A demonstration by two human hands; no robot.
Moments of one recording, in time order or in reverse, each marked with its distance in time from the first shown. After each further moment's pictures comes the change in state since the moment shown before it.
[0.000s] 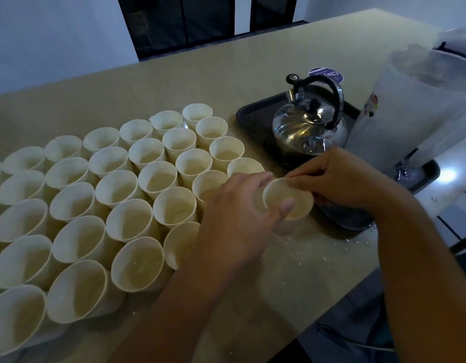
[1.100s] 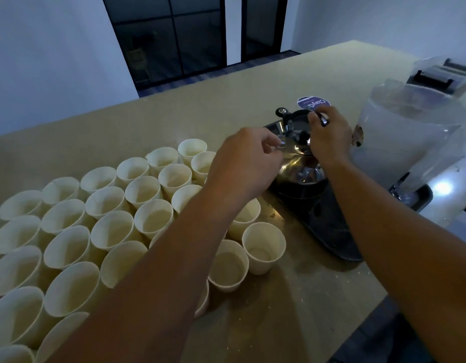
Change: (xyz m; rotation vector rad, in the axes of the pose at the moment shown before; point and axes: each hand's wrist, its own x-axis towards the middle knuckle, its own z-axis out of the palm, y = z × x) left_hand 0.110 0.049 -0.024 0.033 0.075 0.176; right_hand 0.138 0.050 -0.050 0.234 1.009 0.127
